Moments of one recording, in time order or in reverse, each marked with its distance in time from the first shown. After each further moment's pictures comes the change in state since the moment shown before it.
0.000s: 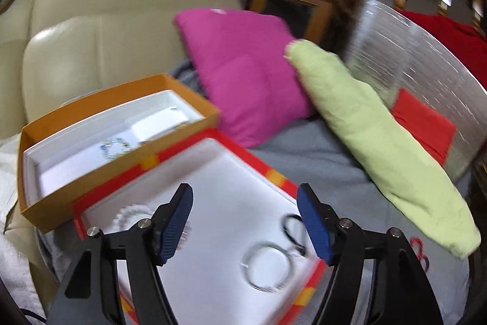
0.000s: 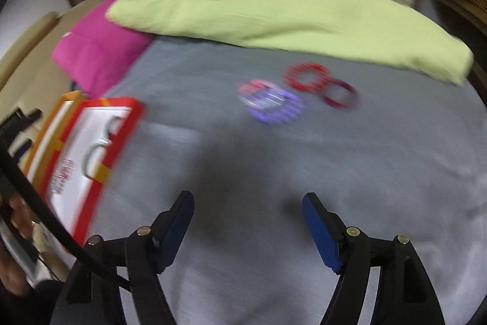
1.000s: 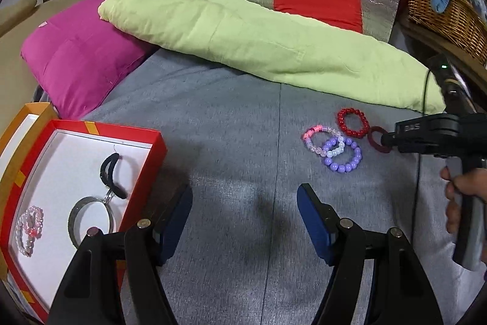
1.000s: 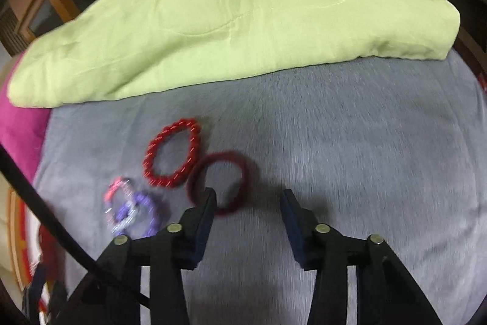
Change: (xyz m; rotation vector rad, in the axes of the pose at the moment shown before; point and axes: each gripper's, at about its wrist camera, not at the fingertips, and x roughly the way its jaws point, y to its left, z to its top) left arm 0.034 -0.165 -0.101 0.497 0.212 -0.255; right arm 0.101 -0.078 0.127 0.193 0.080 -0.161
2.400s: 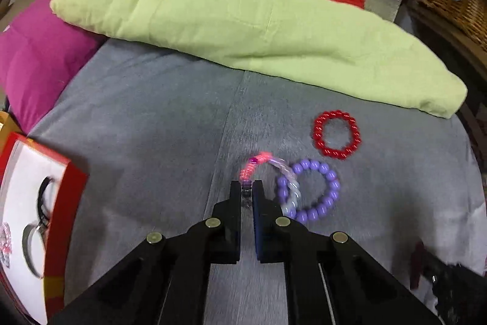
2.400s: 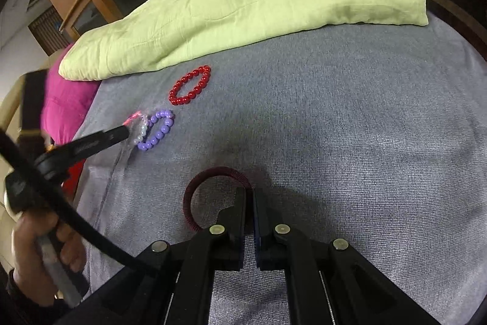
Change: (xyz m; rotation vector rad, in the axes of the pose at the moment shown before) left arm 0.058 -0.065 0.037 -0.007 0.136 -0.014; right arm -0.057 -0.064 -0.110 -0.022 -0.088 0.245
